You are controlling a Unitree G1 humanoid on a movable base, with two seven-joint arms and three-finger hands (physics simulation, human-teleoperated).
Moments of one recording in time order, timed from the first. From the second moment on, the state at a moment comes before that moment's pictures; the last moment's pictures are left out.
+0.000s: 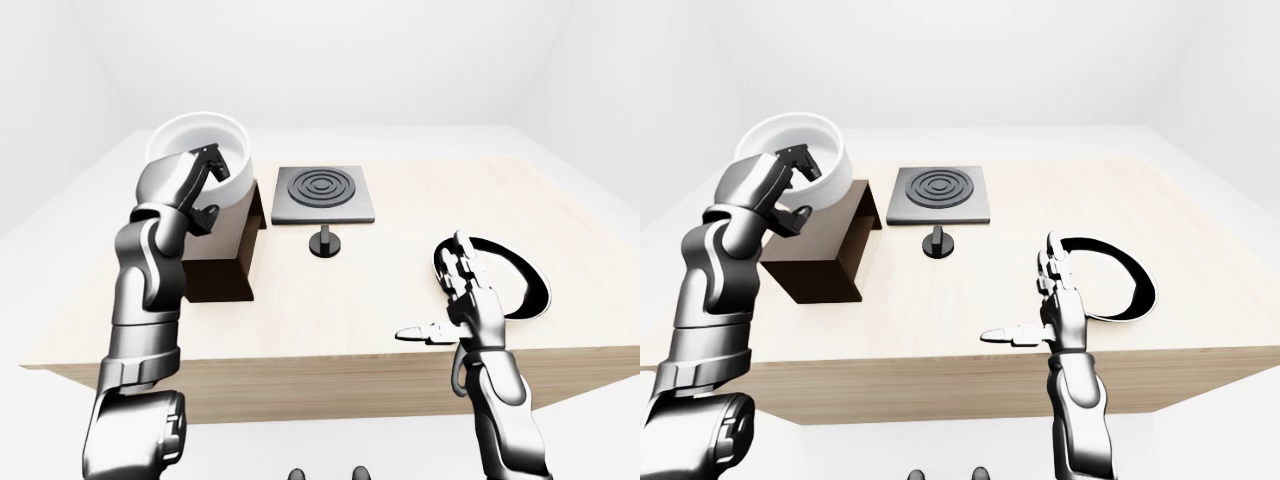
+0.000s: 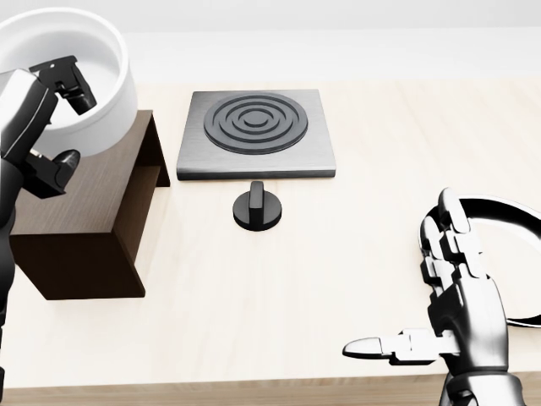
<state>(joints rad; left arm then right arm) -0.69 0.38 0.14 0.16 0.97 0.09 -0.31 0.11 -0.03 -0.15 -0.25 0.08 -0.03 0.15</state>
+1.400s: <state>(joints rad) -0.68 0.41 0.15 0.38 0.79 0.09 -0.07 0.11 -0.03 -0.14 -0.25 0.07 -0.04 0.14</state>
